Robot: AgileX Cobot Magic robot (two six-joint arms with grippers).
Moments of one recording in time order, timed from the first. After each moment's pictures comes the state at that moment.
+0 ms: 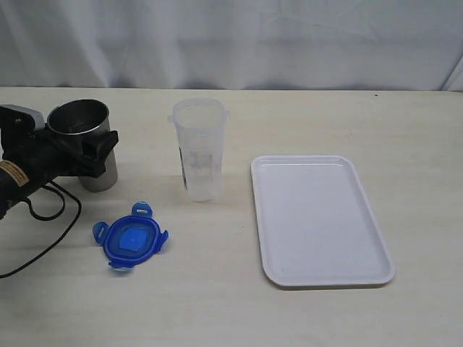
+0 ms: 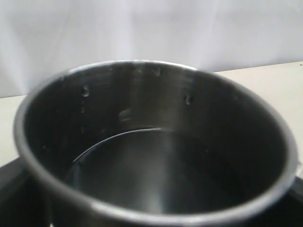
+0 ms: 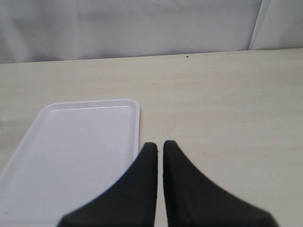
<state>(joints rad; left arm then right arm) 0.01 2.12 -0.67 0.51 -1.21 -0.19 0.02 0.01 0.00 -0.12 0.34 0.15</state>
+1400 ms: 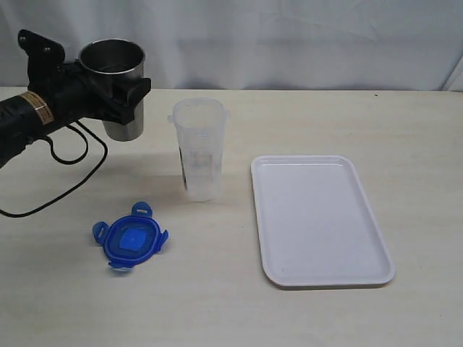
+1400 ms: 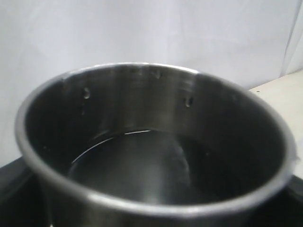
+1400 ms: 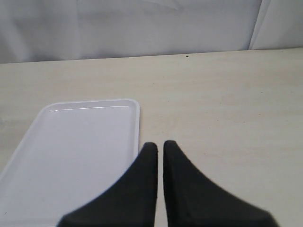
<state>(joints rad) -0.12 1.92 -0.89 0.61 -0.90 -0.32 0.02 0.01 0.00 -0.12 0.34 0.15</state>
